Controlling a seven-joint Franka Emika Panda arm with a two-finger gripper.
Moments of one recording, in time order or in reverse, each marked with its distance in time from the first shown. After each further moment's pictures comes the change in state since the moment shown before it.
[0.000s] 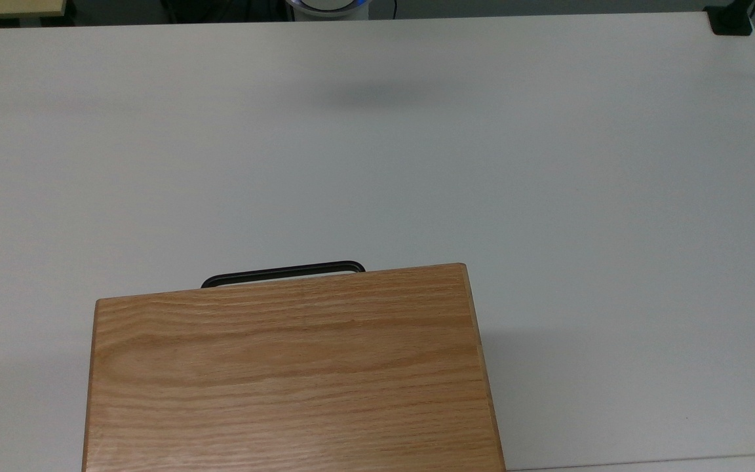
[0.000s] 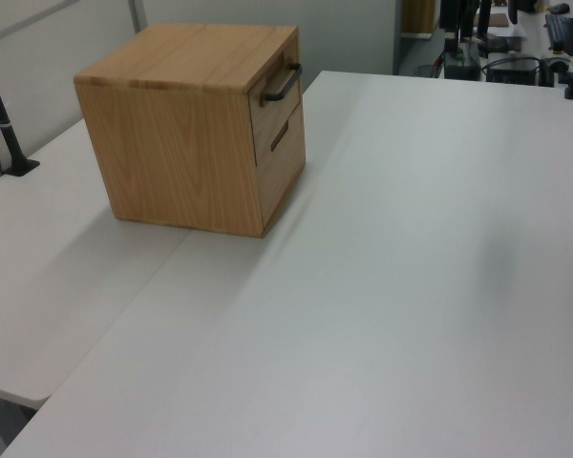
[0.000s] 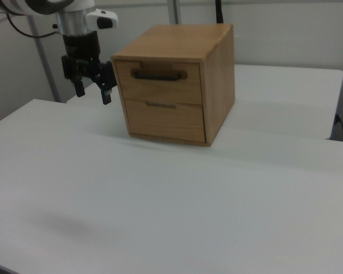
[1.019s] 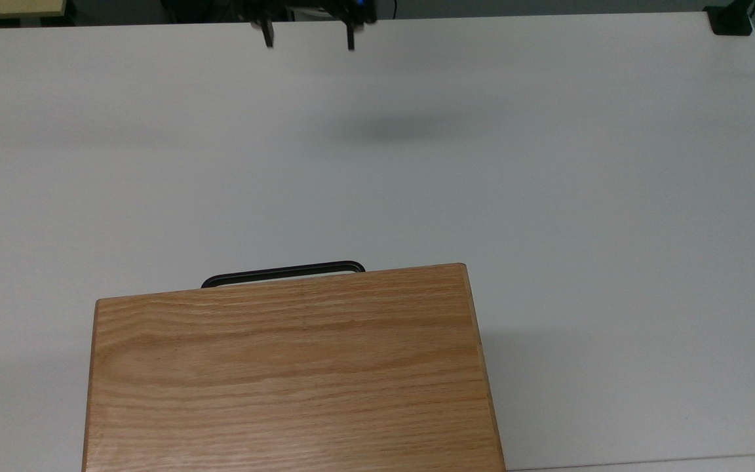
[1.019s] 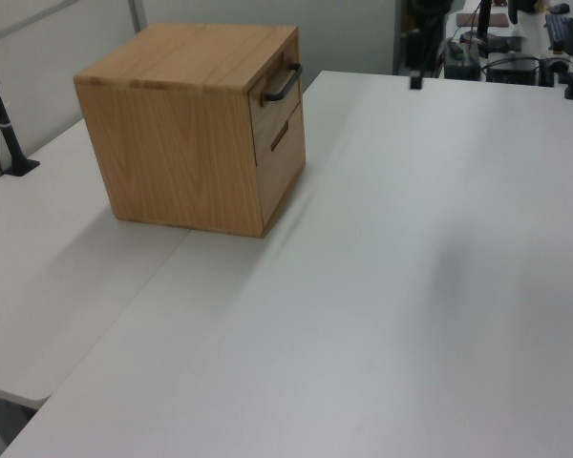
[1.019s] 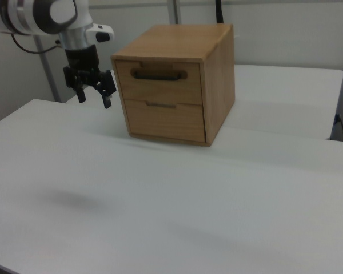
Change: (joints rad) arm 0.050 0.105 0.058 -0.018 0.000 0.170 0.022
